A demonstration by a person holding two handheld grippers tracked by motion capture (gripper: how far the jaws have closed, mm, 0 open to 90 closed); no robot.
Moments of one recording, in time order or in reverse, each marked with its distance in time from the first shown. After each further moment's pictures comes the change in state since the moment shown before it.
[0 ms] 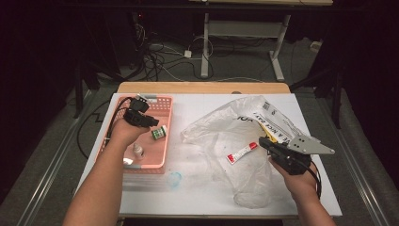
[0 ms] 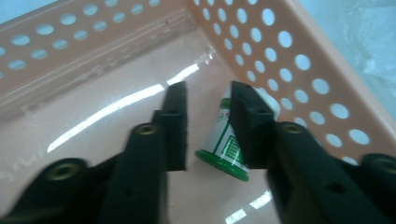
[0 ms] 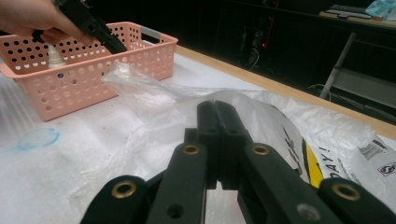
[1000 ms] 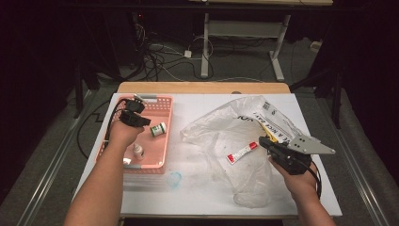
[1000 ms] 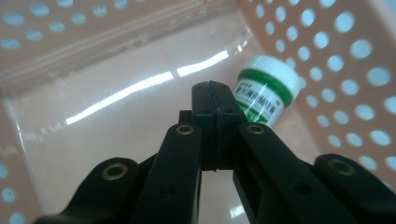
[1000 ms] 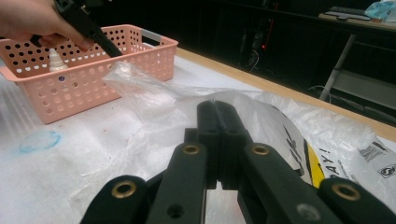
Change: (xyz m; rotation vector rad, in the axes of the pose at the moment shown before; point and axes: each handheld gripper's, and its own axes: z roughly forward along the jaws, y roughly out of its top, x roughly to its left) left arm 0.007 -0.005 -0.002 0.007 0.085 -0.099; right arm 0.000 0.001 0.000 -0.008 0.002 -0.001
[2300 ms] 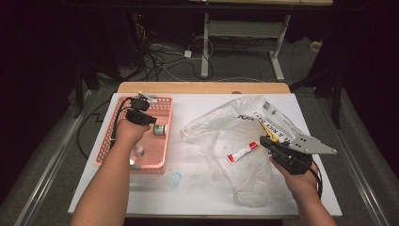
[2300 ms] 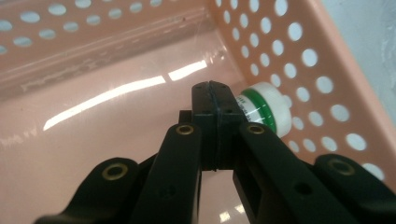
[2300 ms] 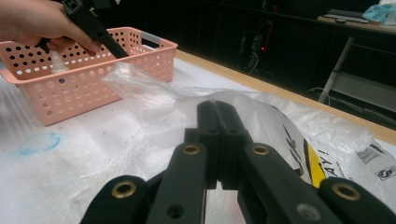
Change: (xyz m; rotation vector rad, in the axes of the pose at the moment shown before) left arm -0.007 0.008 0.009 0.011 -0.043 -0.048; right arm -0.001 0.002 -0.002 -0.007 -0.002 0.000
